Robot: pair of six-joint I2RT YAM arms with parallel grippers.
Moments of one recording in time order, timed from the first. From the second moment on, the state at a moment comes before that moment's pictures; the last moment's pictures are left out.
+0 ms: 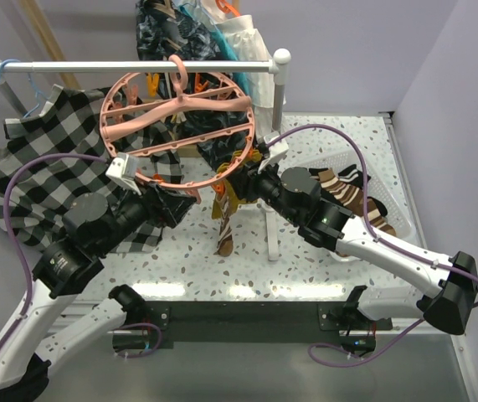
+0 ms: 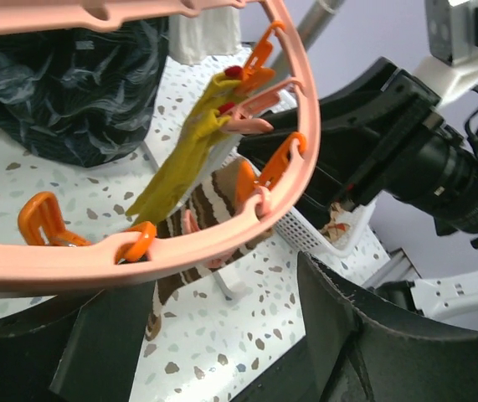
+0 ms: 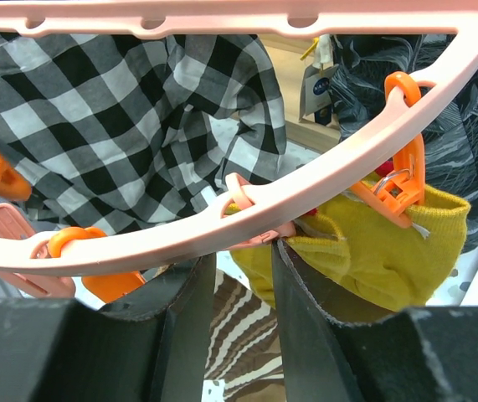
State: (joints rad) left arm -0.64 0.63 1.04 -0.53 0.04 -0.53; right arm 0.95 1.22 1.06 0.10 0.24 0.29
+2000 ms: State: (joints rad) left arm -0.64 0.70 0.99 -0.43 -0.11 -0.54; right arm 1.00 1.26 1.06 0.13 0.13 0.32
